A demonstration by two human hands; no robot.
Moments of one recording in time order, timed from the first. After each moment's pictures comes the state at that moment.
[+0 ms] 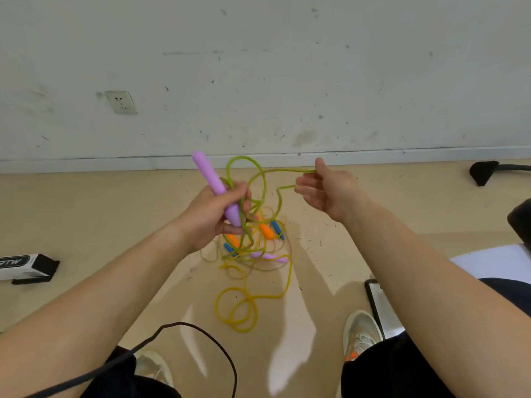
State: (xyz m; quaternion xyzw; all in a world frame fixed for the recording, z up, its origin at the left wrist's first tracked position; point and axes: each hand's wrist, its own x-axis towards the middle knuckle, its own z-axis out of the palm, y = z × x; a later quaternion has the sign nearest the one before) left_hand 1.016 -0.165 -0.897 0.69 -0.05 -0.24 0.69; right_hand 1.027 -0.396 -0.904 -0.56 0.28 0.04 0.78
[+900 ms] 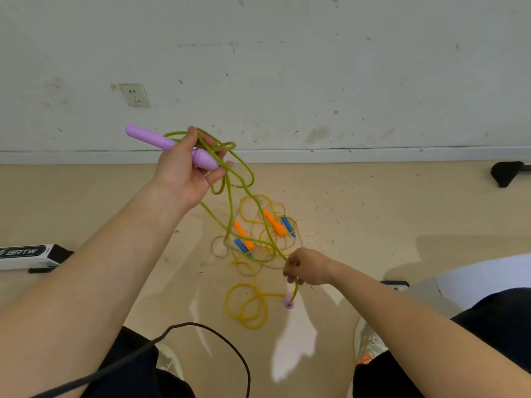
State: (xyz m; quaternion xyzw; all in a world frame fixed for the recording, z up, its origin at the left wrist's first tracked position) left_hand 1.072 -0.130 -0.866 0.50 0.13 -0.07 0.85; right_hand 0.985 -0.355 -1.047 -0.88 -0.01 0.34 0.33
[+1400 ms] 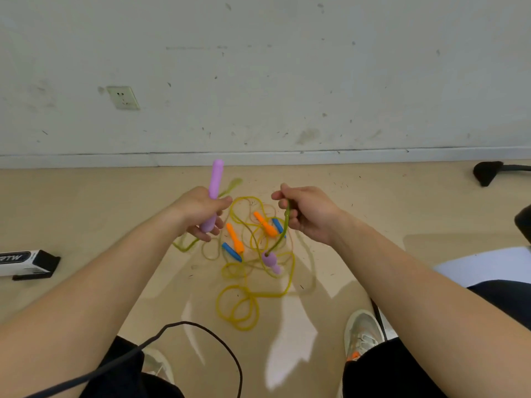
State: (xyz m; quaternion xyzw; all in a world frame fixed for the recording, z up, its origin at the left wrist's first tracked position) left_hand 1.051 -0.133 -0.911 0.86 0.07 -0.26 0.42; right_hand 1.010 -0.355 -0.923 -0.59 0.17 0.17 0.77
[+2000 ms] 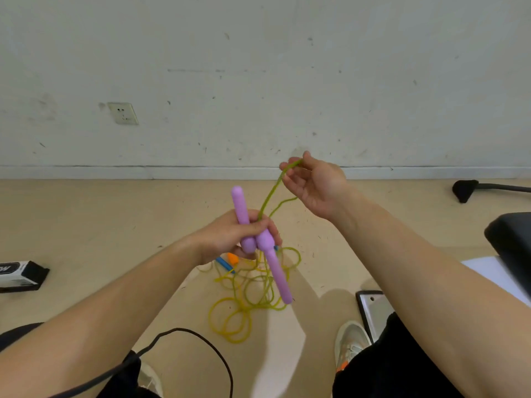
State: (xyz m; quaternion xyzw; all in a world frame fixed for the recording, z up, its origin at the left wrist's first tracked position) left_hand 1.001 -0.170 -0.899 0.74 -0.19 -0.33 0.56; right_hand 1.021 -0.365 -0.850 -0.44 0.19 0.04 0.88
